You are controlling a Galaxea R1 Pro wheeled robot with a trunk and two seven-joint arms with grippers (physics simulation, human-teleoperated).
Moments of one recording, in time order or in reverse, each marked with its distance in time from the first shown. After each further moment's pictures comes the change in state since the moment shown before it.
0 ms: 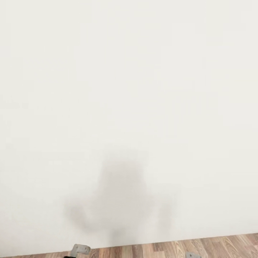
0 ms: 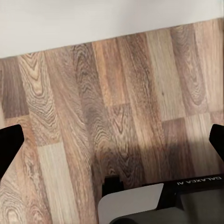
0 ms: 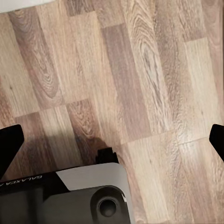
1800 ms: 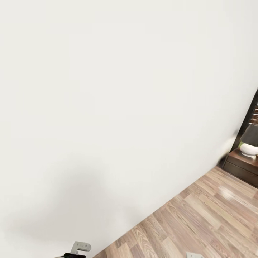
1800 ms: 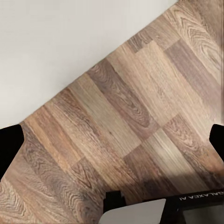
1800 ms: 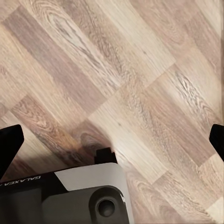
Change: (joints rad) left arm 0.000 0.001 0.000 -0.004 0.003 -0.059 0.002; right arm 0.000 -0.004 -0.003 0.000 0.000 0.000 -0.001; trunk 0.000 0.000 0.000
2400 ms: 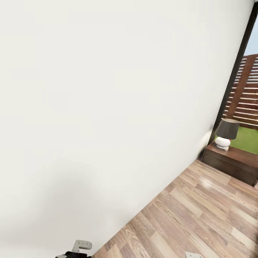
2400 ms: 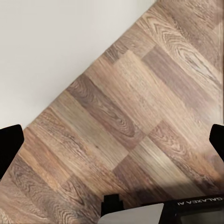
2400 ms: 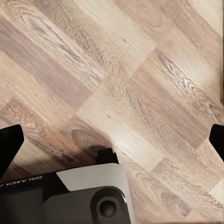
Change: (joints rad) left arm -0.006 -0.012 0.007 -0.003 0.008 0.002 0.021; right arm 0.000 0.005 0.003 0.000 0.000 -0.002 0.000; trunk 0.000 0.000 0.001
